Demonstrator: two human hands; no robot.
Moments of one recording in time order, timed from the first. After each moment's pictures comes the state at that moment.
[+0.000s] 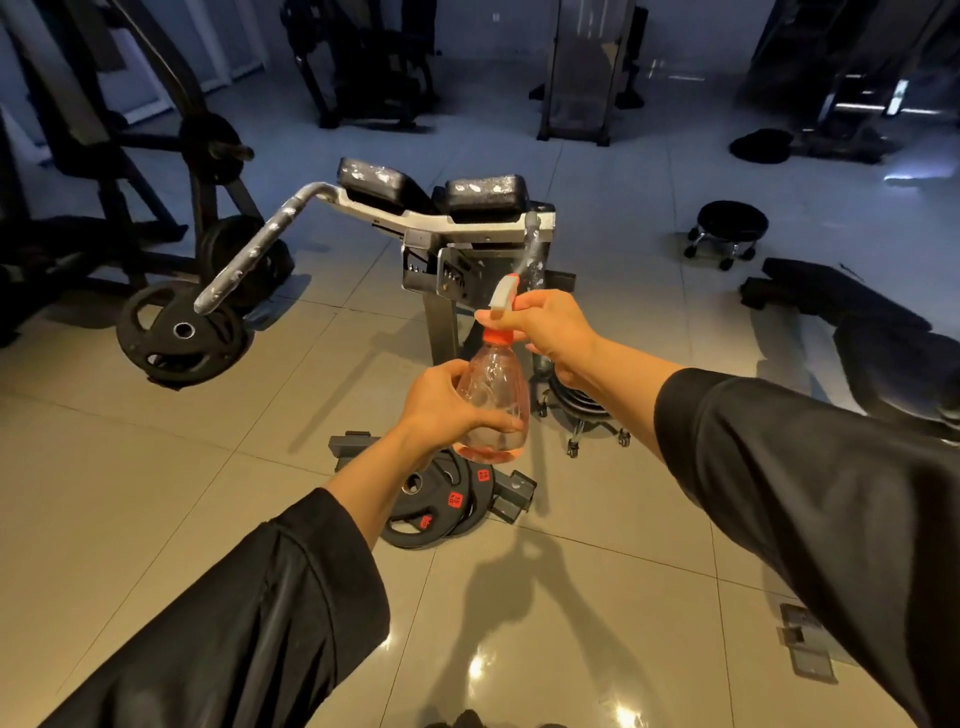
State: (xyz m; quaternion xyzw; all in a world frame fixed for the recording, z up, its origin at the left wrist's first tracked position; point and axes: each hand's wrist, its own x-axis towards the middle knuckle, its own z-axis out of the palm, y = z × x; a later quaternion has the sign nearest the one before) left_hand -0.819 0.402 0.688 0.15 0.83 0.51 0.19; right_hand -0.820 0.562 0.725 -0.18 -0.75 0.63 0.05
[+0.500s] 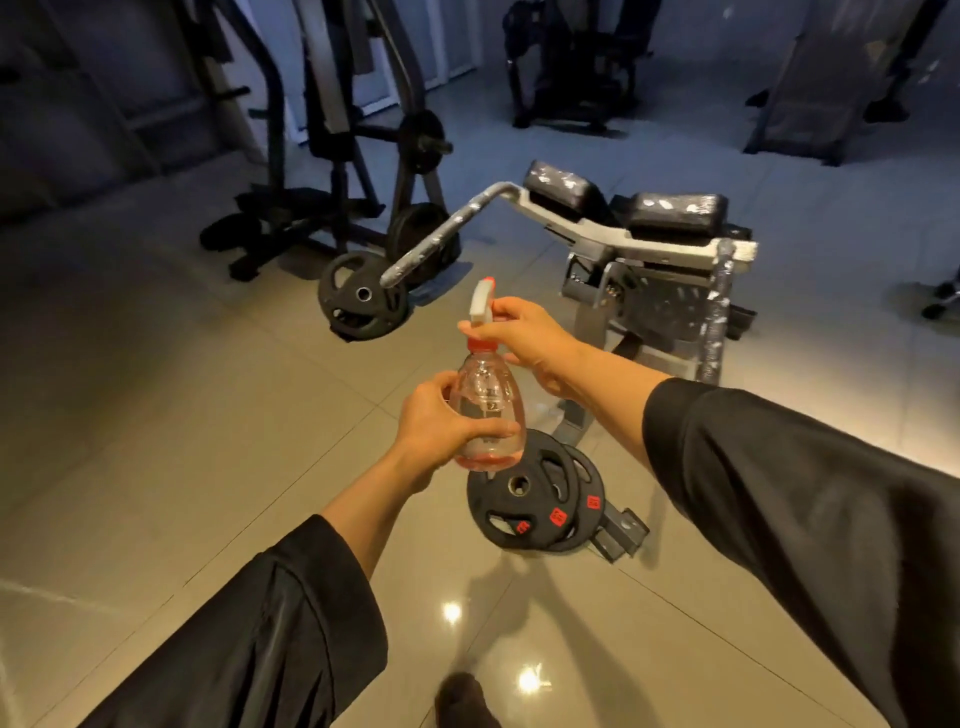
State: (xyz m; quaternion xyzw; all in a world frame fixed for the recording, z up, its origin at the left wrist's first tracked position) left_hand -0.823 0.284 0.696 -0.05 0.83 0.55 0.05; right_hand -0.894 0.419 0.728 0.02 -0.73 0.67 -0.12
